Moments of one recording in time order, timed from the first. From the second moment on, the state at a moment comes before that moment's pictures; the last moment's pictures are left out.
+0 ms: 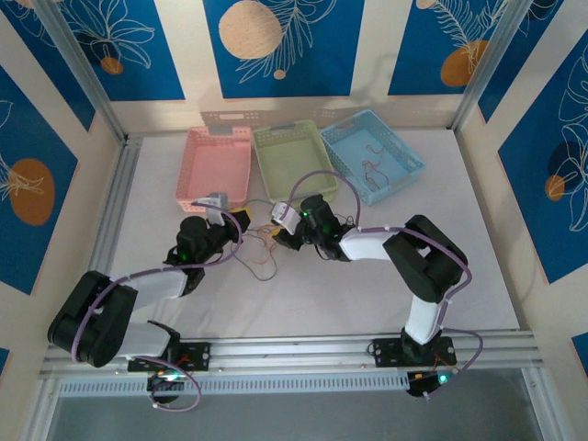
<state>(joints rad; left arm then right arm) -0.43 1.33 0.37 0.81 0.22 -0.52 0.71 1.80 0.87 0.36 -0.27 -0.33</state>
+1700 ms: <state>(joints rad) -0.37 0.49 0.79 -0.23 -0.56 -0.29 0.43 1.63 0.73 0.32 0.19 0.12</state>
